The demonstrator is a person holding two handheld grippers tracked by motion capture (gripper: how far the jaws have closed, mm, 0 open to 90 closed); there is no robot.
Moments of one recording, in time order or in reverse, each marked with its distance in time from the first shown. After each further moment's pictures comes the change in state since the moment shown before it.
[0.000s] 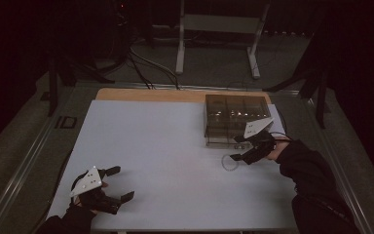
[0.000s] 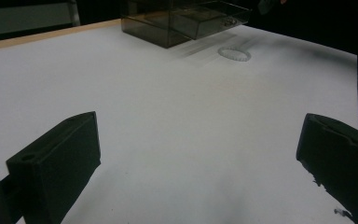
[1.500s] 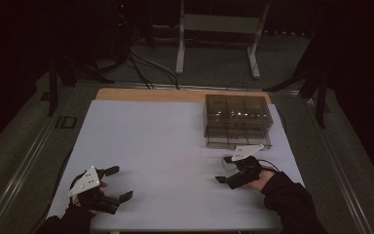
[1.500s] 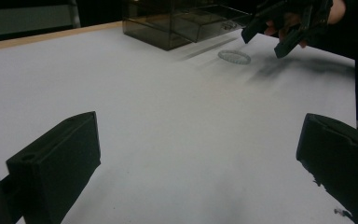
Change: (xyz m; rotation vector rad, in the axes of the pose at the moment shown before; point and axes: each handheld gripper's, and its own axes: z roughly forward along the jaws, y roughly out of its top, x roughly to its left) left arm 0.003 -0.002 -0.003 -0.019 -0.004 -0.015; right arm 0.068 -0.023 0.046 -0.083 -0.032 0.169
